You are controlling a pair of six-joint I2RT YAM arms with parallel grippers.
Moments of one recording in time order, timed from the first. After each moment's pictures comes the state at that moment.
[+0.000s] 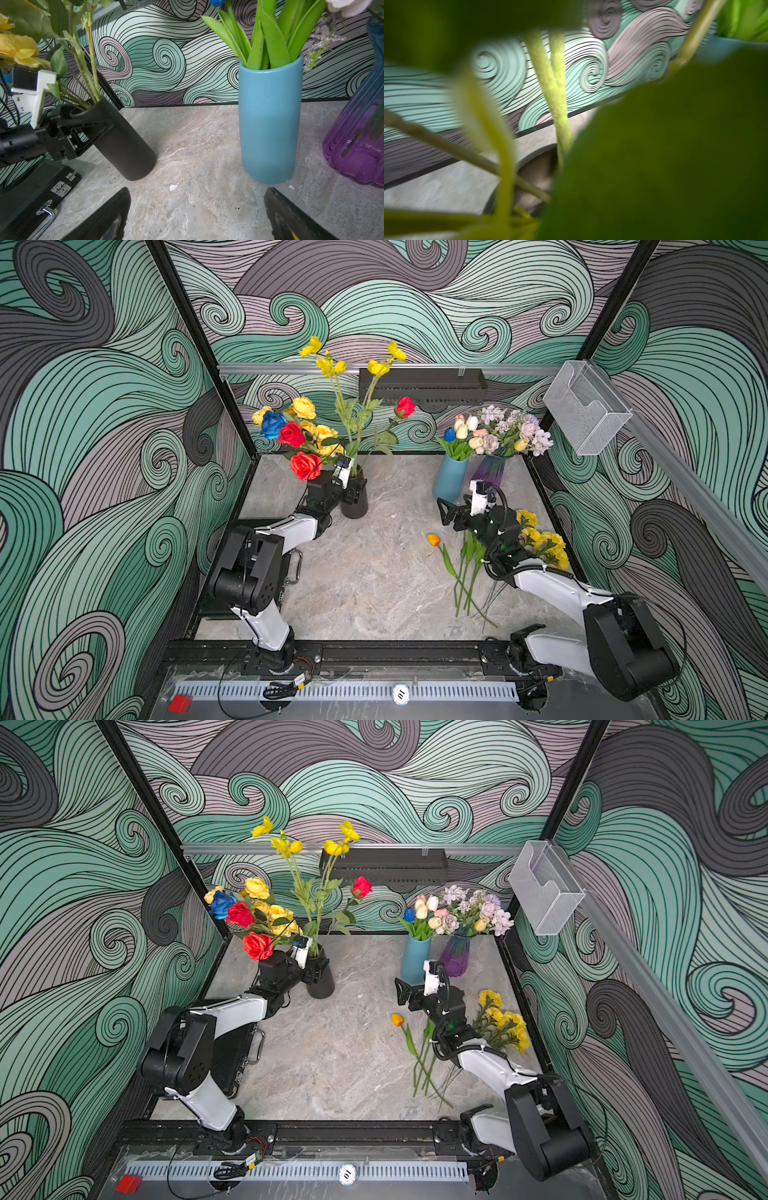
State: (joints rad) left arm -0.31 1.73 0.96 0.50 0.21 0.11; right arm 0.36 1.23 0.51 0.55 -0.11 0.27
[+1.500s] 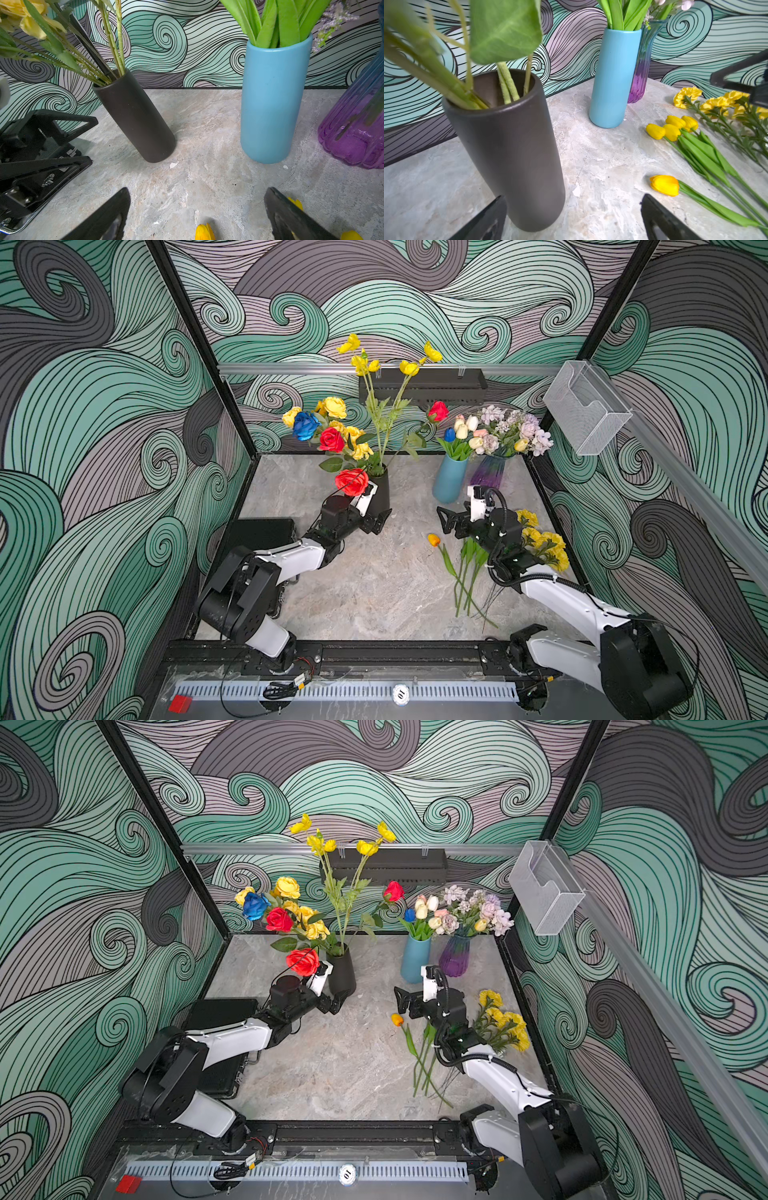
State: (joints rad) left arm -0.49 1.49 0.66 0.57 0.15 0.05; right arm 0.37 1.14 0.52 0.36 -0.11 0.22
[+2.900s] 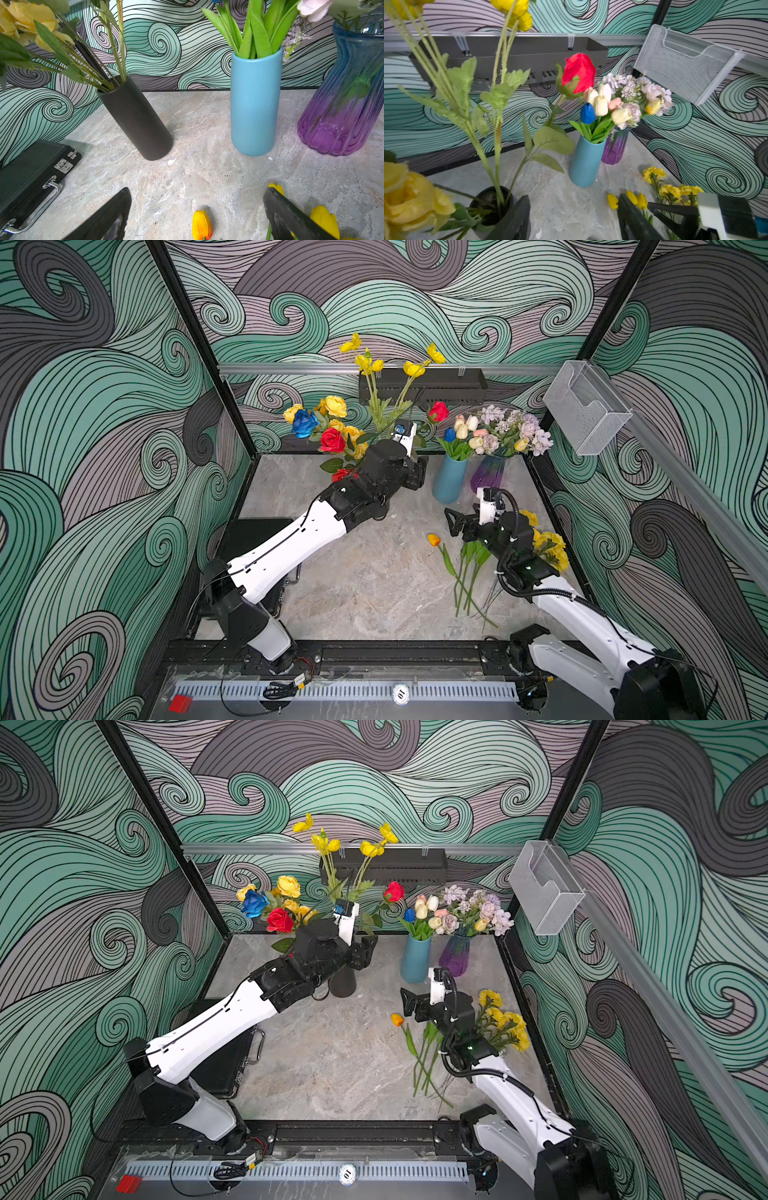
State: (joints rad) left arm -0.81 1.61 1.76 -0.48 -0.36 -0.24; right arm 0.37 0.97 0.53 0.17 -0.06 0.22
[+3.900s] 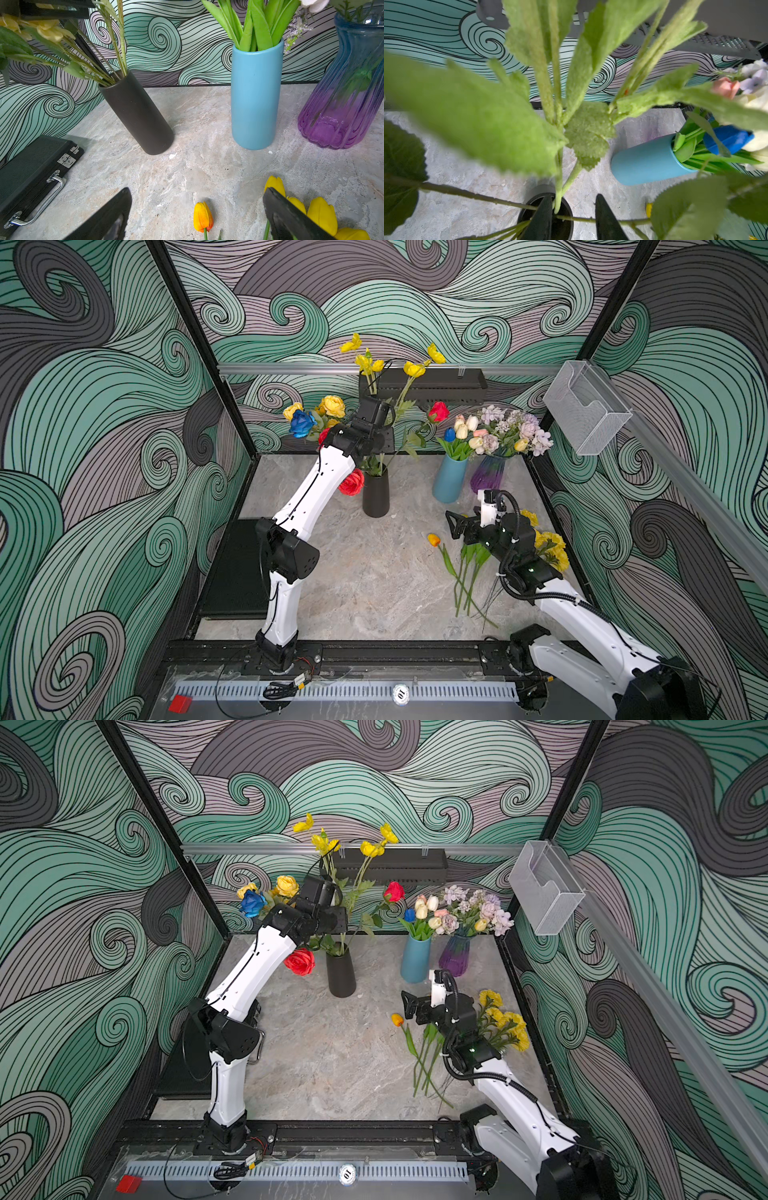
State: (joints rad) left arm -0.52 2.08 2.39 -0.97 -0.21 -0.40; right arm 0.37 0.94 0.53 0.13 -0.08 0.23
